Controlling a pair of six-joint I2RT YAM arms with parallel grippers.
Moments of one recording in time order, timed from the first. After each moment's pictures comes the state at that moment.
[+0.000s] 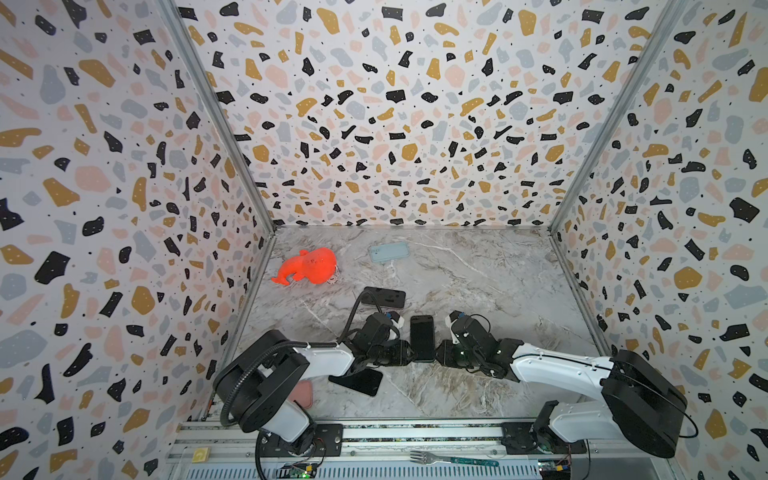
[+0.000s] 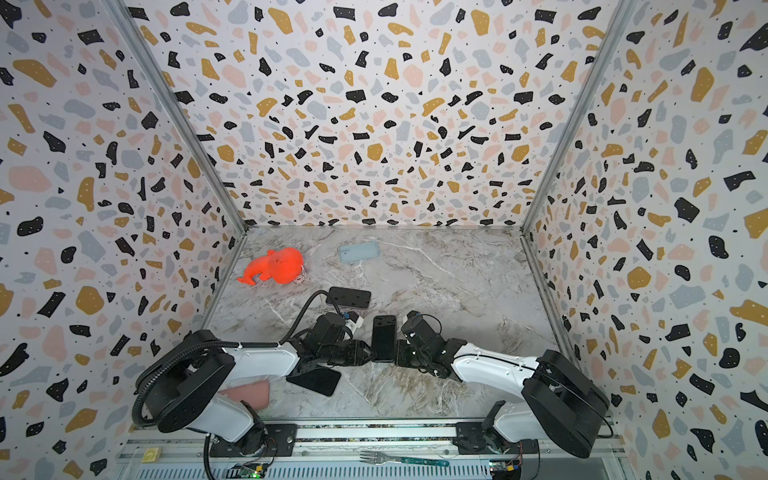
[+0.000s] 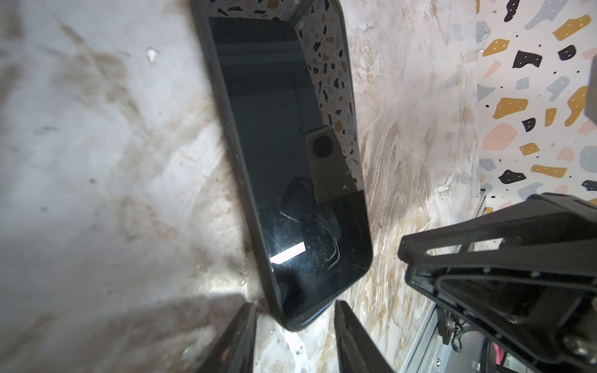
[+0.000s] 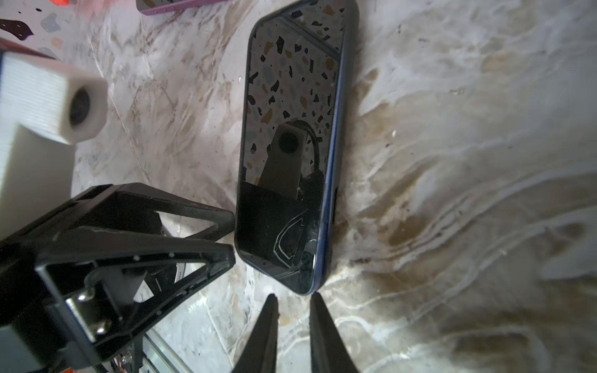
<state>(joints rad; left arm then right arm) -0.74 1.53 0.50 0.21 0.43 -0.71 0.87 1.34 0.56 -0.10 -0.13 0.88</state>
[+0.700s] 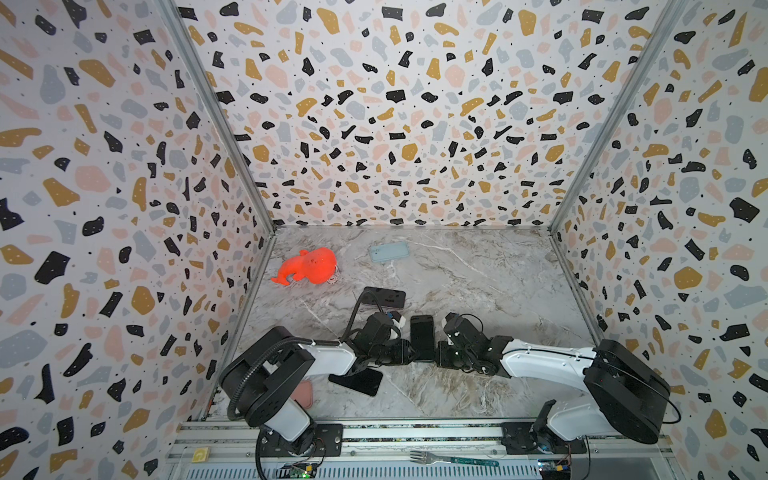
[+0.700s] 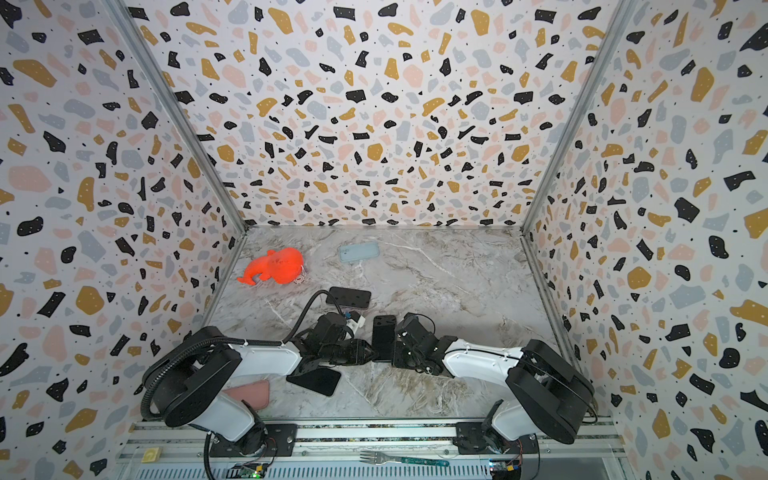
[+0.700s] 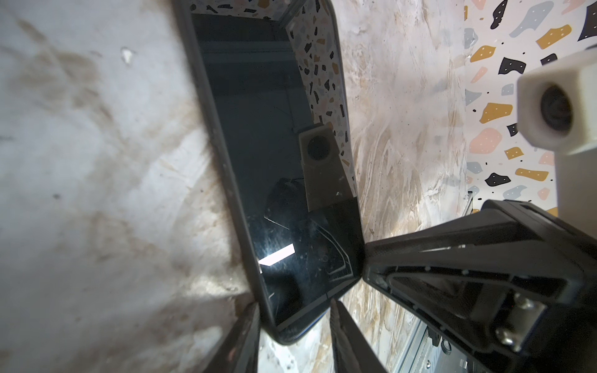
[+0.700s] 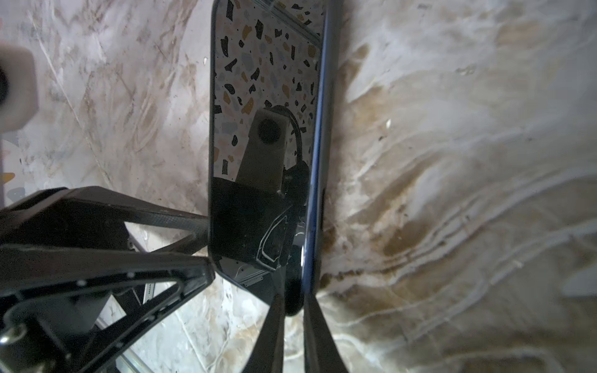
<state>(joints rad) -0.74 1.56 0.50 0.26 0.45 -0.74 0.89 1.42 0.60 -0.12 -0.12 0.88</state>
